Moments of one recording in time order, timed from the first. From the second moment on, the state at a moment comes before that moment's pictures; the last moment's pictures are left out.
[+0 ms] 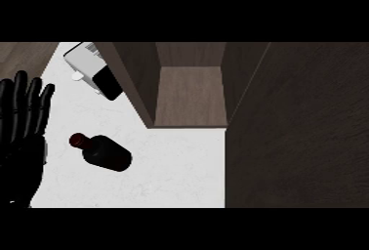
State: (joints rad) left arm -0.03 0.07 0.02 -2.10 -0.01 0.00 0.00; right arm 0.00 -0.11 0.04 -2.10 0.01 -0.02 0.01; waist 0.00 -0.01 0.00
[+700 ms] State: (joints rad) left arm 0.21 0.01 -0.03 -2.26 0.15 0.04 0.09; right arm 0.14 -0.14 0.14 -2.37 -0.09 0.09 0.21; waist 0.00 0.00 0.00
